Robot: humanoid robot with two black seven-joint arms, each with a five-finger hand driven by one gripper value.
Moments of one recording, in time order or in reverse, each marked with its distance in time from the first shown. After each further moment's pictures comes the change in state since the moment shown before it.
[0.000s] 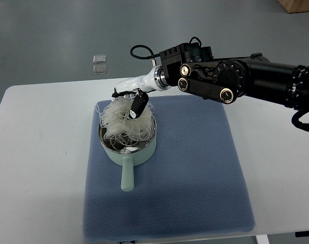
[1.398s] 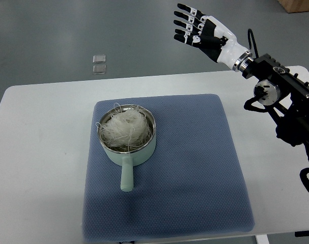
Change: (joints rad) left arm 0.000 0.000 0.000 -0.001 0.000 0.000 0.000; right arm -0.675 -0.165 1.211 0.004 0.337 0.009 0.130
